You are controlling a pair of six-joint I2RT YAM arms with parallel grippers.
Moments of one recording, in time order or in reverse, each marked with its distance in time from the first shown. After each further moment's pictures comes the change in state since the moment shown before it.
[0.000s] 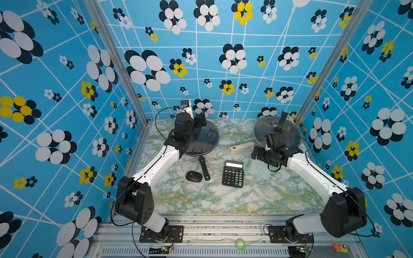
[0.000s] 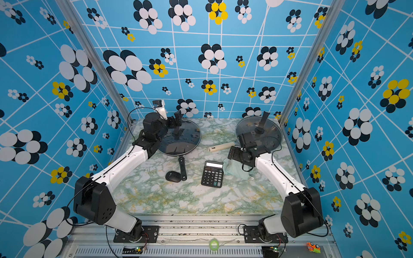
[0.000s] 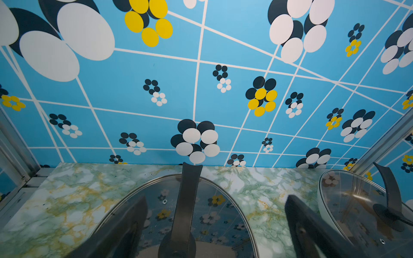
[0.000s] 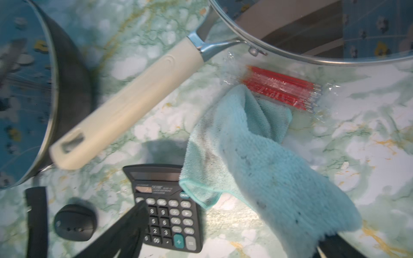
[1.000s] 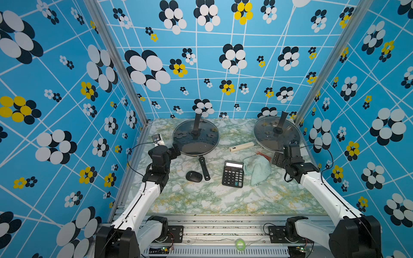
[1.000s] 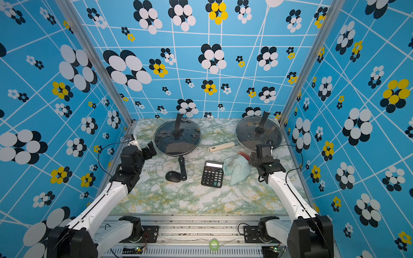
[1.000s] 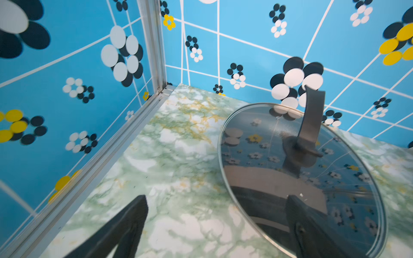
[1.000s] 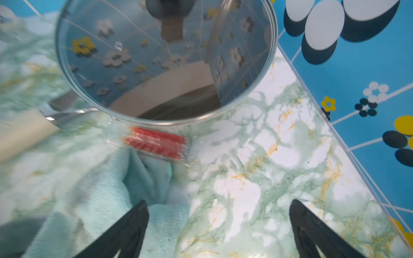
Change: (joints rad) left arm 0.232 -0.554 -0.725 -0.035 -0.118 -0.003; right arm -0.195 -0.188 -0.367 0.264 0.423 -0.262
